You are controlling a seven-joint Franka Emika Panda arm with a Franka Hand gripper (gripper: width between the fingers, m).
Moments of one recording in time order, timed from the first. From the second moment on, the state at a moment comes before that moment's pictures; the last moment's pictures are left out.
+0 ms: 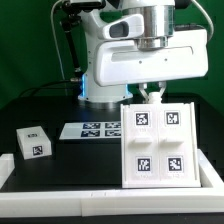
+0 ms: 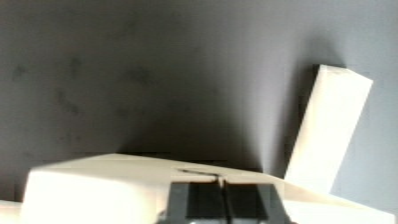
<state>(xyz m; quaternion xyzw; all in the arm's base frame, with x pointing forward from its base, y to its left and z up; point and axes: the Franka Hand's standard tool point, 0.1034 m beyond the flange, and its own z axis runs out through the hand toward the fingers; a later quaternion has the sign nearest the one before) 0.524 0.070 0.124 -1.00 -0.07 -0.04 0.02</state>
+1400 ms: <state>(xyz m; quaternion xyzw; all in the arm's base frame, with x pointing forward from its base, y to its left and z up) 0.501 0.020 0.112 -0.99 -0.11 -0.04 0.01</state>
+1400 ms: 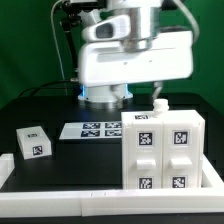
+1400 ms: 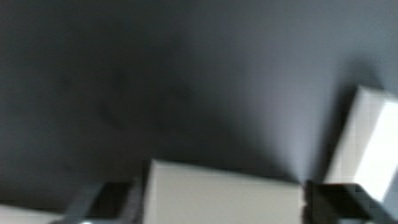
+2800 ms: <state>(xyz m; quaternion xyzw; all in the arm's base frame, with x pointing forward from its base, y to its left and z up) 0.423 -0.155 0.065 -0.98 -0.22 -0.01 -0.02</state>
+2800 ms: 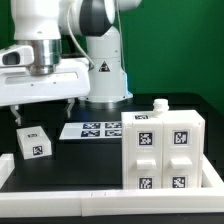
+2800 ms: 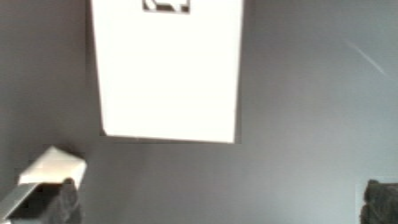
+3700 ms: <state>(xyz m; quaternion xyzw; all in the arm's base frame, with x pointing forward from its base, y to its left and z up) 0.385 -0.177 0.008 -0.97 -0.22 0.02 -0.01</state>
